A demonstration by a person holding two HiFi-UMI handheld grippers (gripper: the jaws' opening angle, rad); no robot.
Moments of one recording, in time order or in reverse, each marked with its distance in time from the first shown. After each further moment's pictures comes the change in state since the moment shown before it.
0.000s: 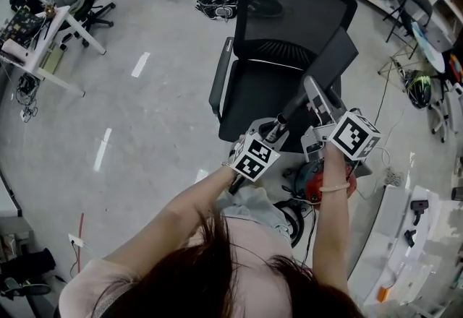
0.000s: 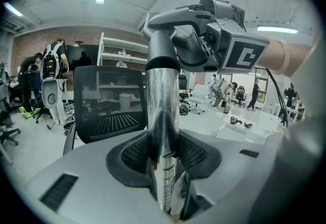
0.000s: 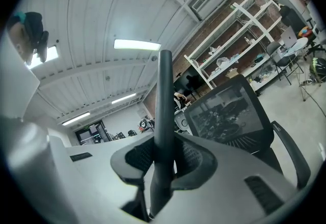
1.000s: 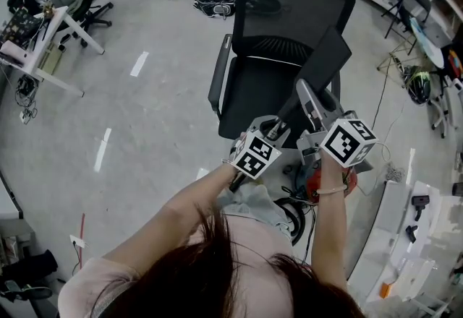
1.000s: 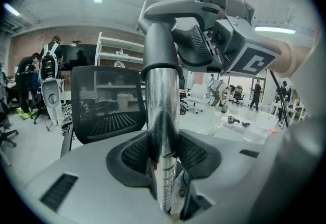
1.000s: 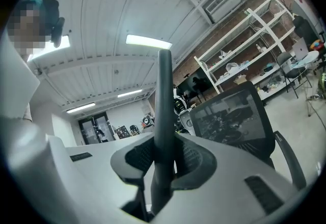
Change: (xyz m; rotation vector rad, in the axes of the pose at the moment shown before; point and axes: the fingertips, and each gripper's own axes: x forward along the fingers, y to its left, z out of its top) left arm -0.001 -0.011 -0.001 0.011 0.002 -0.022; right arm -0.011 0.025 -0.017 -0.117 0.010 0.041
